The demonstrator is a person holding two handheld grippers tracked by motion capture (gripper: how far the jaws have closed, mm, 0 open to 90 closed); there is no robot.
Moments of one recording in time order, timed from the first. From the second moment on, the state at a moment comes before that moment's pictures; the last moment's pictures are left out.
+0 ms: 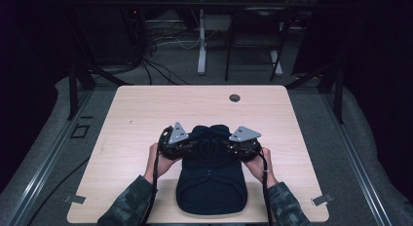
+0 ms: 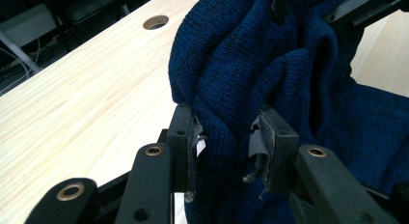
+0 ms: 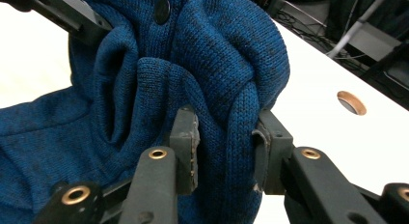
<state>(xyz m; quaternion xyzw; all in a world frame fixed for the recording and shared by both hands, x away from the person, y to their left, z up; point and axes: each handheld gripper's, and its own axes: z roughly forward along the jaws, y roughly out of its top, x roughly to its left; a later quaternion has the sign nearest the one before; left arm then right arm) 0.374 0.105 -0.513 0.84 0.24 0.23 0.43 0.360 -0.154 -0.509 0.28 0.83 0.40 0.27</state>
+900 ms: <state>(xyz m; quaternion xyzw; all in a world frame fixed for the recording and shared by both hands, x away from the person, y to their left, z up) 0.365 0.108 -0.522 0.84 0.25 0.21 0.44 0.343 -0.153 -0.514 0.26 0.83 0.40 0.28</state>
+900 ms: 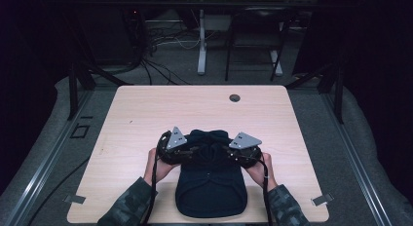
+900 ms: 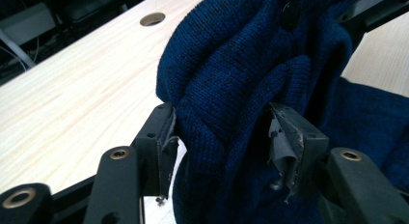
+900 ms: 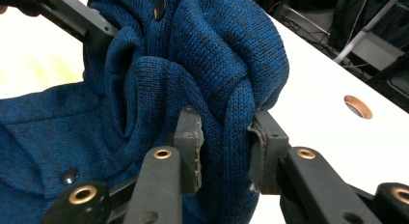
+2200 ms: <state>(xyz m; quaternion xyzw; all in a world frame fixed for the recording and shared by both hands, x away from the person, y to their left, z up) 0.370 0.112 -0.525 0.84 0.24 0.14 0.46 0.357 -0.165 -0.521 0.30 0.84 0.41 0.19</state>
